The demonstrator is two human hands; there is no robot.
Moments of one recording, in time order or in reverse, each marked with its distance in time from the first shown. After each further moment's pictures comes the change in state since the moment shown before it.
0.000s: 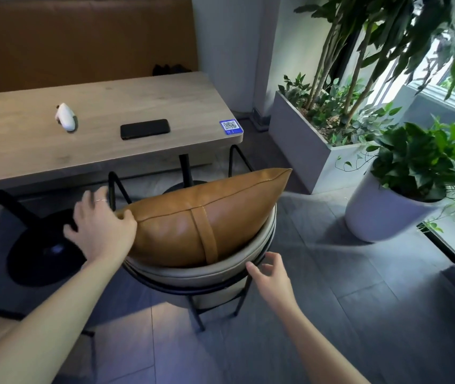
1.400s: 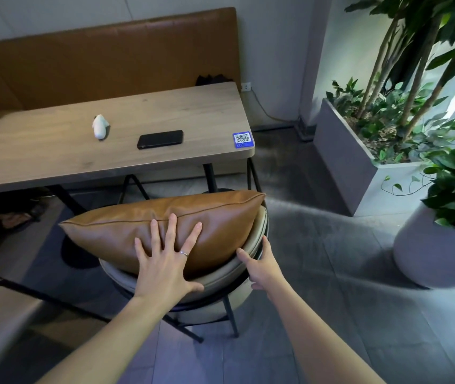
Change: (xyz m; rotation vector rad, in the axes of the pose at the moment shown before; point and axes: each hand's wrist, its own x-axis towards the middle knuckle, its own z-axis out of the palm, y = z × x) left_hand -0.107 0.079 0.093 0.645 -0.318 0.462; right_hand 0.134 -0.035 -0.040 0.009 -0.378 0.055
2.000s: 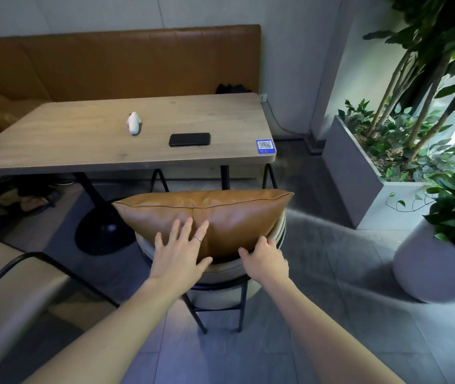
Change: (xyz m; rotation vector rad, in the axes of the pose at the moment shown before) left_hand -0.048 -0.038 -0.047 -0.165 -0.049 -0.008; right_hand -0.085 -0.034 0.047 -0.839 0.213 -0.286
